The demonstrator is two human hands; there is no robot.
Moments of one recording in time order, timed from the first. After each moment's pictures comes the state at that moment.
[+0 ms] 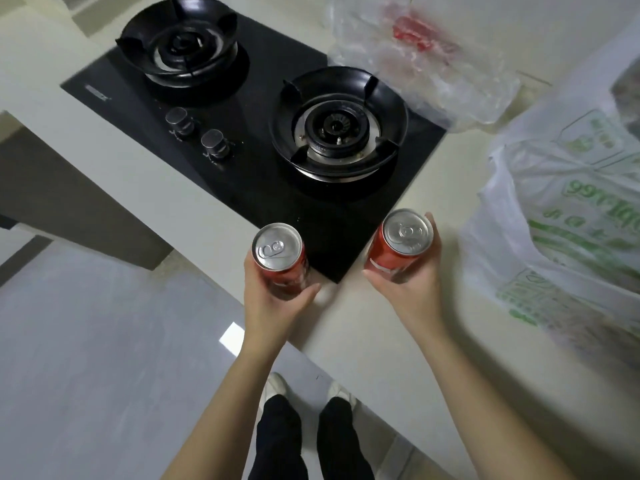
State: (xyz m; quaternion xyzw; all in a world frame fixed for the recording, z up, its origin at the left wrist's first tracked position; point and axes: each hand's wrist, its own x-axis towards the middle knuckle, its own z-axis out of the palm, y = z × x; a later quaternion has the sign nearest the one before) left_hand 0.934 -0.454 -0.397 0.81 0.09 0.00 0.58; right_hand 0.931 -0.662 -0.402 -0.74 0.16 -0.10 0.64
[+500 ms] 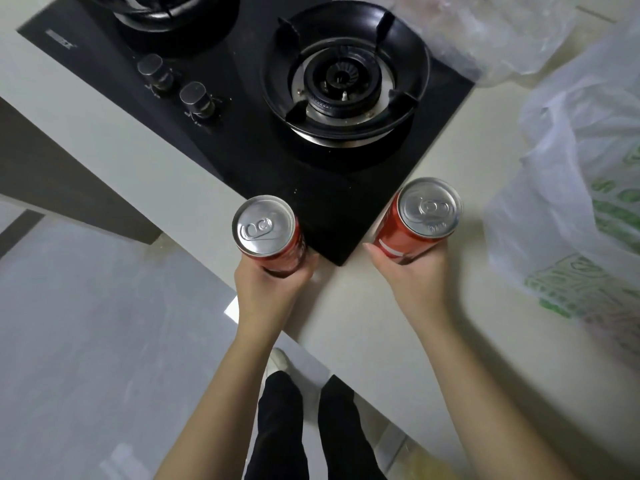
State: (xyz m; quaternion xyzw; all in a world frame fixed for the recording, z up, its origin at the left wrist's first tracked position) left_hand 0.945 -0.465 -0.403 0.83 0.15 0.02 0.54; right_hand 0.941 -0.653 -0.419 -0.76 0.21 -0.08 0.60
